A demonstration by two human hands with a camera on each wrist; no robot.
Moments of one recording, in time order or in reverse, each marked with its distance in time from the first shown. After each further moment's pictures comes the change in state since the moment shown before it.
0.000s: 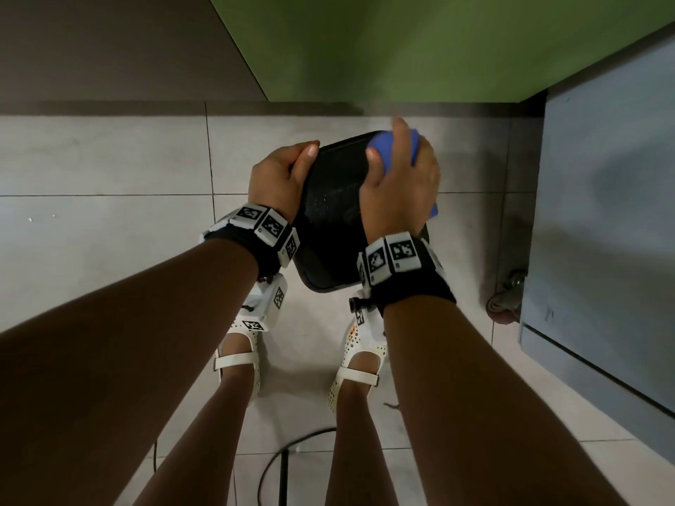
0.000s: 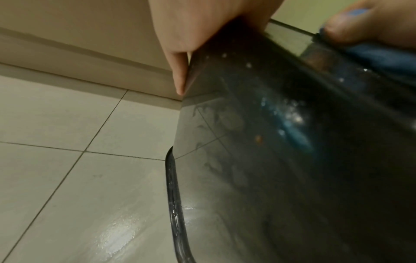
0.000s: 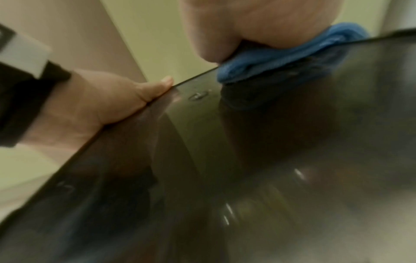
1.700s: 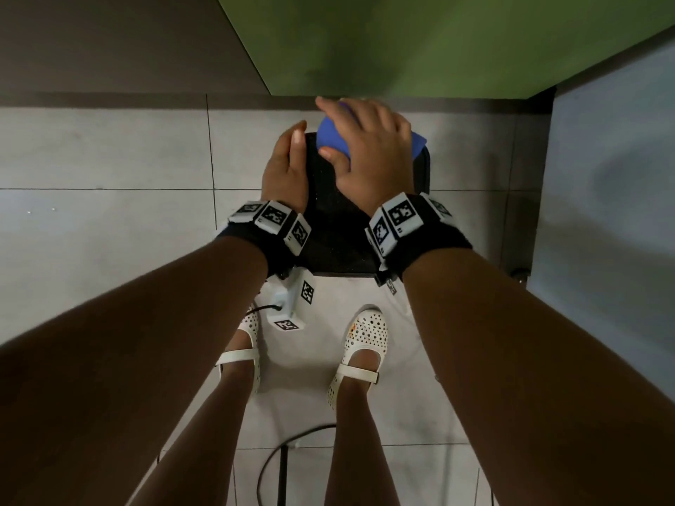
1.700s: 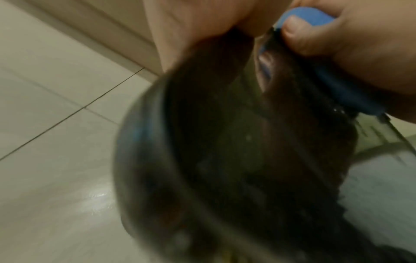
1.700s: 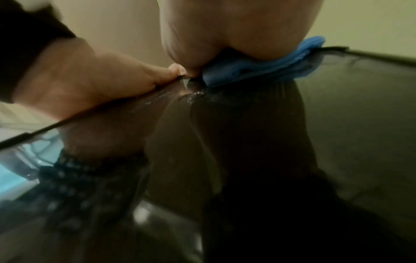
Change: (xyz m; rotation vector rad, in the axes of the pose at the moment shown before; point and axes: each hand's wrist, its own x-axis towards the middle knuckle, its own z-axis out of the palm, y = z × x) left_hand -0.002 0.006 0.010 -0.157 0.047 -0.053; right_hand 0.030 -0.021 0.004 -0.172 -0.273 -0.530
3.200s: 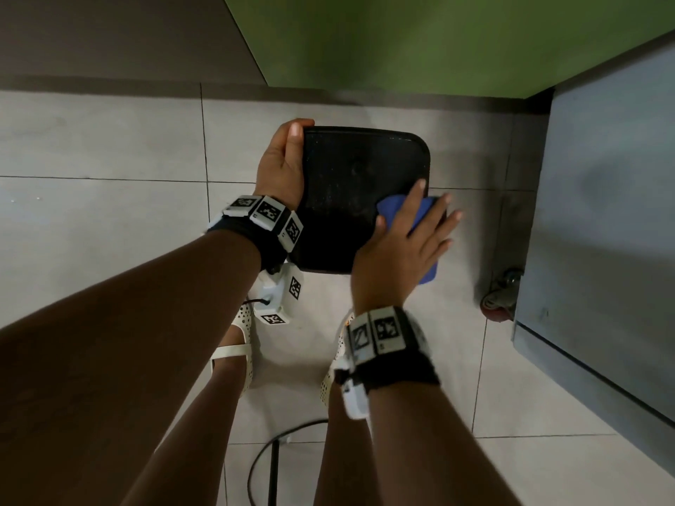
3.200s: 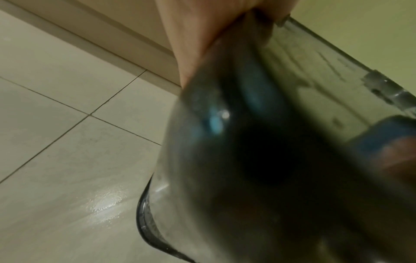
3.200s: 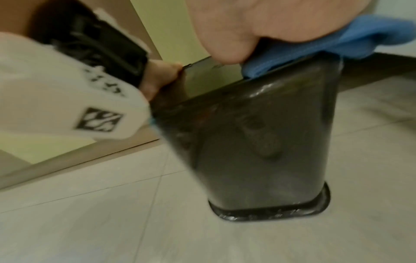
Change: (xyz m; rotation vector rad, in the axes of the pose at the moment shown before) left_hand 0.007 -0.011 0.000 -0.170 -0.050 -0.014; right_hand -0.106 -0.025 0.020 -0.011 0.146 0.738
